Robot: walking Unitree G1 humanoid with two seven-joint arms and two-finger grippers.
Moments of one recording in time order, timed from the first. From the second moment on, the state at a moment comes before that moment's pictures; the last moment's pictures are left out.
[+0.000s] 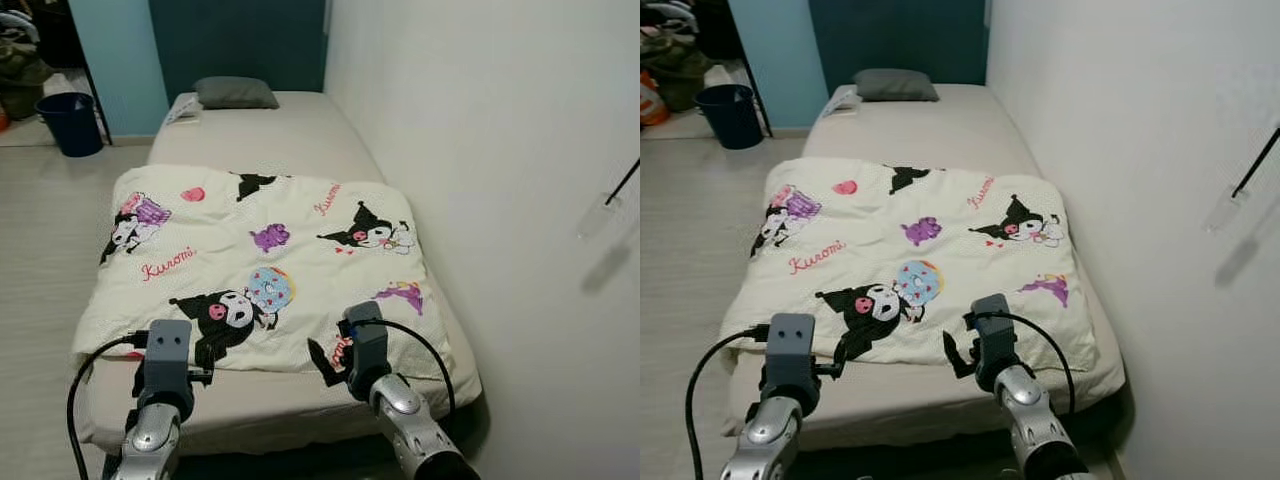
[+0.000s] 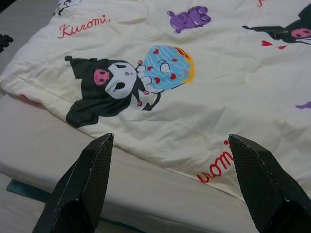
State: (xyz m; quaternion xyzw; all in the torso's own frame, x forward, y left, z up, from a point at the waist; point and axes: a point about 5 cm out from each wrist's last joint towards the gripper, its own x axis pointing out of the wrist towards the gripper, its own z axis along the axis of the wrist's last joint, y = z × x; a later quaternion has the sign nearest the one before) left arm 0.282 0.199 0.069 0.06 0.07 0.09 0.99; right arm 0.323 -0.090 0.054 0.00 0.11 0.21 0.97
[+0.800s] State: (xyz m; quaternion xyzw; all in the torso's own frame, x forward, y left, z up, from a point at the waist) left arm 0.279 0.206 0.067 0.07 0.08 0.11 0.99; right arm 0.326 -0.086 0.056 -0.01 0.11 0.22 0.97
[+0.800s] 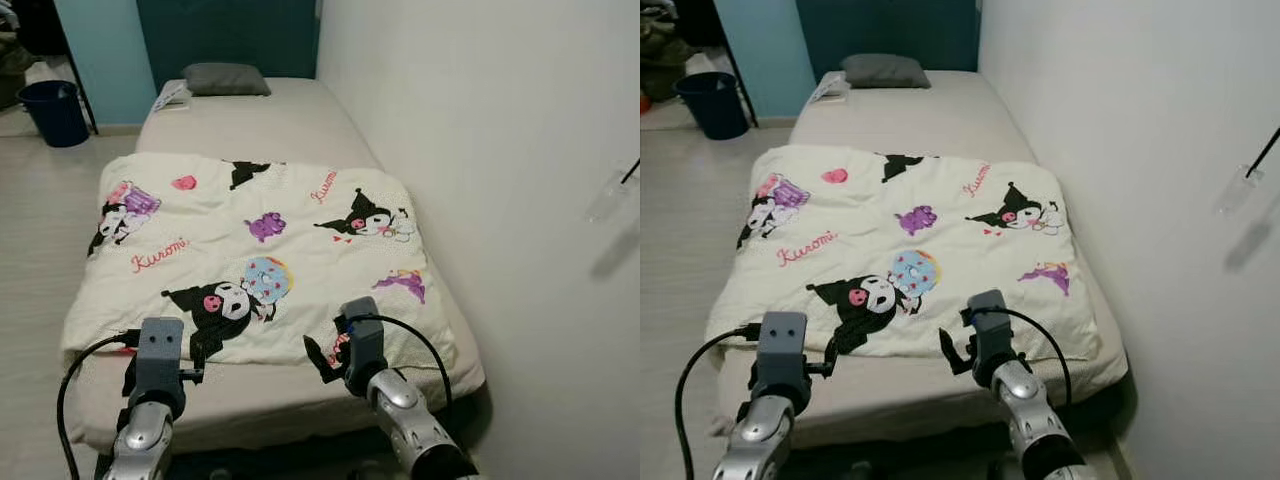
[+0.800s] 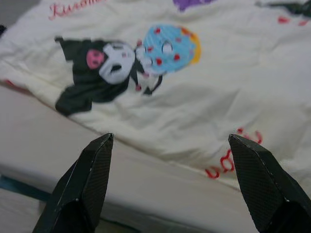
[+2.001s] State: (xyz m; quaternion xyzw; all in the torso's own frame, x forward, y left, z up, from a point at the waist) left arm 0.286 0.245 0.062 0.09 0.14 0.17 0.97; right arm 0.338 -0.087 0.068 -0.02 0.10 0.23 0.97
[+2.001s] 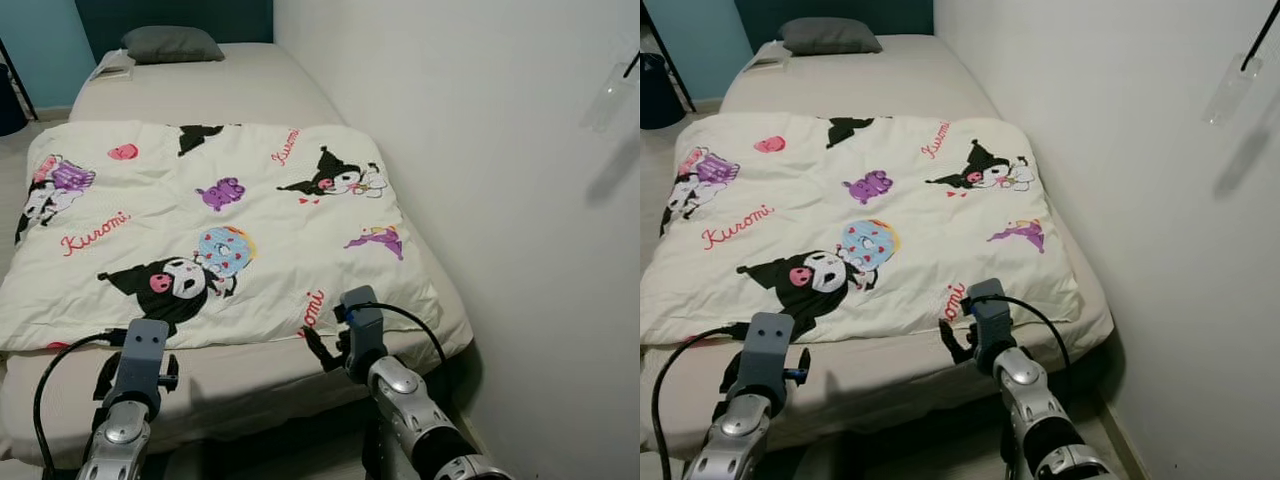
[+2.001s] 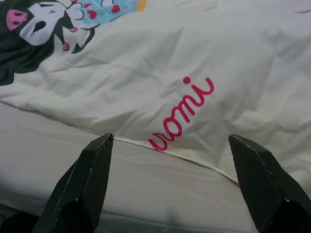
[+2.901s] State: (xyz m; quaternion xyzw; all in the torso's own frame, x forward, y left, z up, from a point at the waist) left arm 0.318 0.274 0.058 -0.40 0.08 0.25 0.88; right arm 0.323 -0.073 0.098 -0.01 0.02 0.27 0.96
